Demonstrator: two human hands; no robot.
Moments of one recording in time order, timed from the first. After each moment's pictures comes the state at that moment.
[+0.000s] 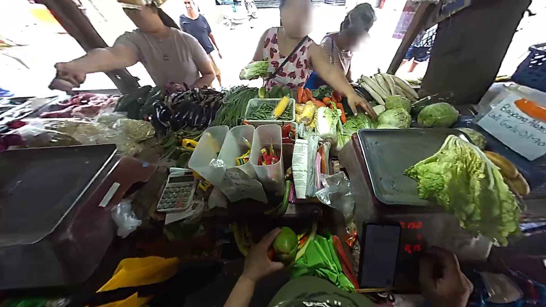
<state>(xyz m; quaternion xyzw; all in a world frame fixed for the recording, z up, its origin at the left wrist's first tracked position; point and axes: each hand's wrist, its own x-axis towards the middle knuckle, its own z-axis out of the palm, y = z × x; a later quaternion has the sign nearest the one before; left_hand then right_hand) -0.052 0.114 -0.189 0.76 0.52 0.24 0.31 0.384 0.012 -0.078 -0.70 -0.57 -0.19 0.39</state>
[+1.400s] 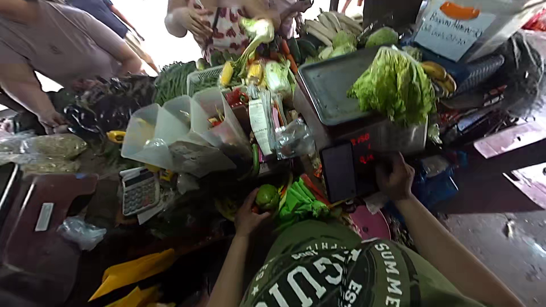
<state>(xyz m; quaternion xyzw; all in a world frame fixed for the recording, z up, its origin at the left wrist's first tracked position) -0.045 0.103 -0.172 0.75 0.56 0.21 0.28 0.385 0.008 -0.080 -0.68 -0.57 -0.17 0.43</state>
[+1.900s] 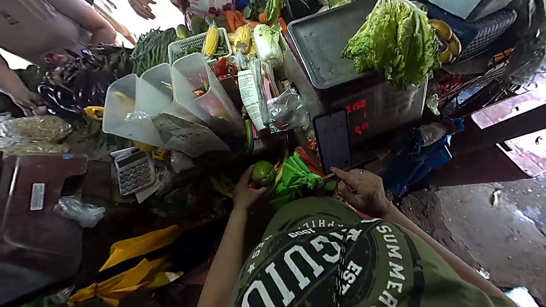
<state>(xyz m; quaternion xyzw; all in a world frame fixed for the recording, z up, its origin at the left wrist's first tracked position) -0.045 0.109 -0.175 0.75 0.56 0.20 0.29 0.296 -0.051 -0.088 -0.58 -0.72 -0.07 0.39</state>
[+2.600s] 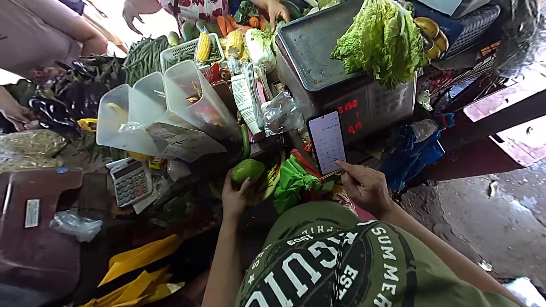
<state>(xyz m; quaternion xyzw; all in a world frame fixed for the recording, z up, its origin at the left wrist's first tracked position) -0.039 0.101 -0.122 0.61 0.55 0.38 0.42 0.299 -0.051 -0.075 -0.61 -0.66 -0.05 0.44</state>
